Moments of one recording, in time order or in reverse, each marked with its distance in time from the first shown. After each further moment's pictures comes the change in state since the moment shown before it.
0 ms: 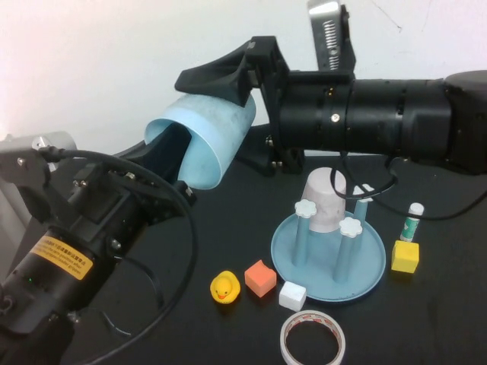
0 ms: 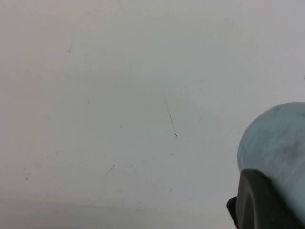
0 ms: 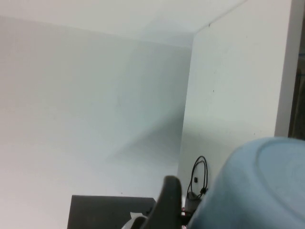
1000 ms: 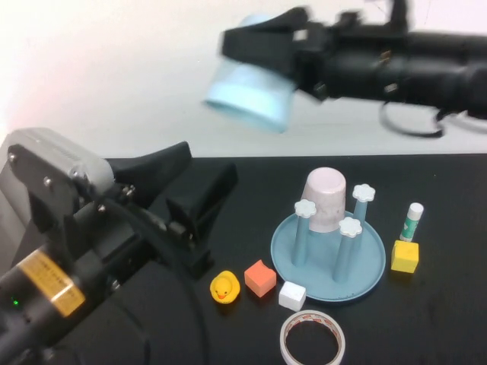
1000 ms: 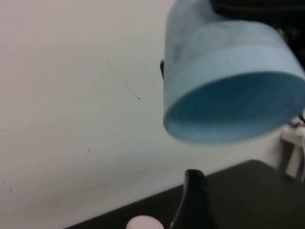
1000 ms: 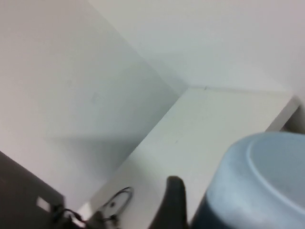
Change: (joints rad) right arm -0.150 -0.015 -0.051 -0.003 0.123 -0.571; left arm 0.000 -0.135 0.000 0.322 0.210 0.060
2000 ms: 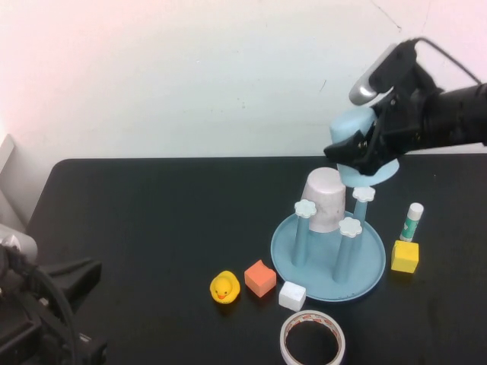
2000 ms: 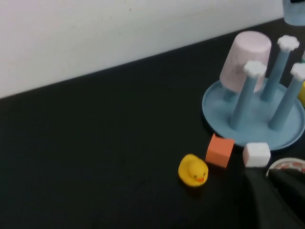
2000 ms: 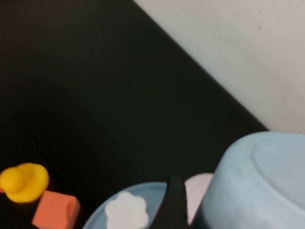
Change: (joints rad) right arm -0.184 0.201 -0.006 -0.643 -0.243 -0.430; left arm 0.000 -0.411 0.004 0.044 0.978 0.040
